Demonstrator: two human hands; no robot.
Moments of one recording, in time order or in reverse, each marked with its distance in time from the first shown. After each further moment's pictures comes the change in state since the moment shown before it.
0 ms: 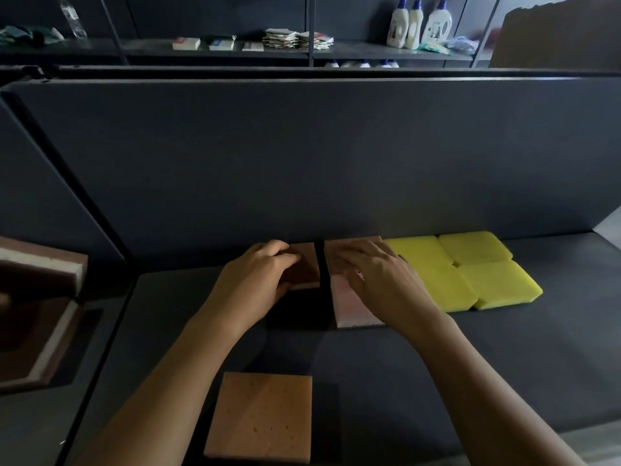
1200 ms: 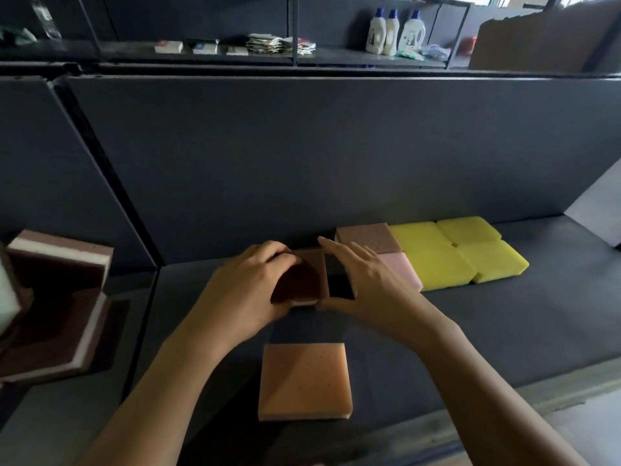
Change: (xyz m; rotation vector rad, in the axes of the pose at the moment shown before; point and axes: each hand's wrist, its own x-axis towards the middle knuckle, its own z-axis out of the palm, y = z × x) left_hand -0.060 -0.020 -0.034 -0.070 0.002 0.113; right_hand -0.033 -0.079 -0.021 0.114 -0.122 -0.047
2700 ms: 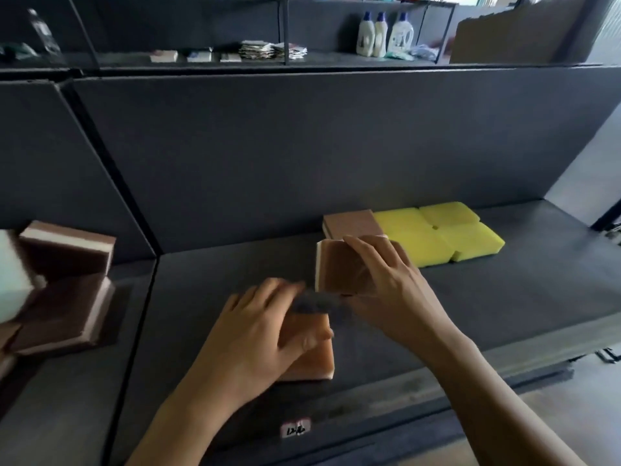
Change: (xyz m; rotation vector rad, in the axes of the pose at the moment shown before) left_hand -0.071 0.053 0.018 -0.130 0.022 -0.049; right_hand -0.066 0.003 -0.001 -0.117 0.316 0.029
